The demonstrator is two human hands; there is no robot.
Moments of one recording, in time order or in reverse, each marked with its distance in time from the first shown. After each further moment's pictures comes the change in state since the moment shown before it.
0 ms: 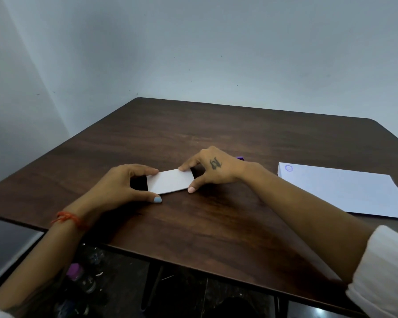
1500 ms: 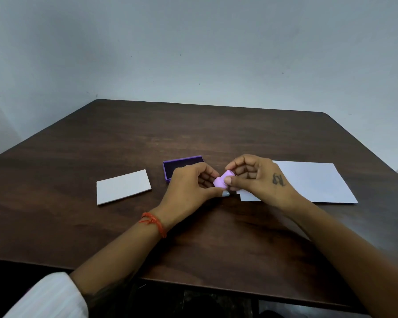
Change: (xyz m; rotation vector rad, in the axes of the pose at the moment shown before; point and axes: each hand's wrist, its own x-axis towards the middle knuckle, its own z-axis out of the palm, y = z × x) left_hand 0.034 0.147 0.130 -0.322 0.027 0.198; right_hand -0.145 0.066 0.006 0.598 0.632 0.291
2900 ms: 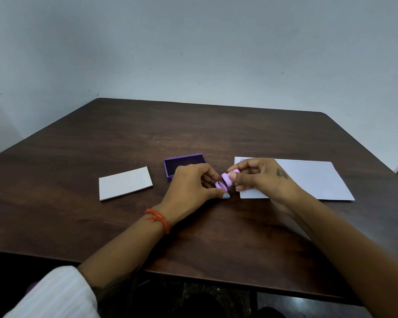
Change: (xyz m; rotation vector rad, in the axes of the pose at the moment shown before) left_hand -0.003 -0.002 0.002 0.023 -0.009 0.041; right_hand -0.001 0.003 -0.005 0.196 -0.018 0.173
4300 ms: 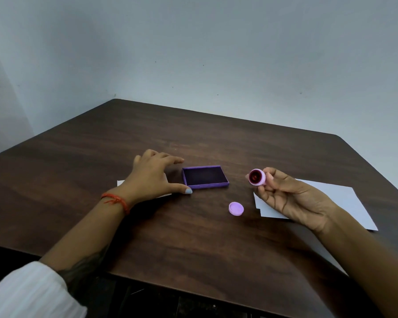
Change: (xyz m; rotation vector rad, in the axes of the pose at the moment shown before) left_hand 0.018 -0.074 -0.094 0.638 -0.029 -0.071; right_hand 0.011 -0.009 -0.006 0.776 -0.170 0.260
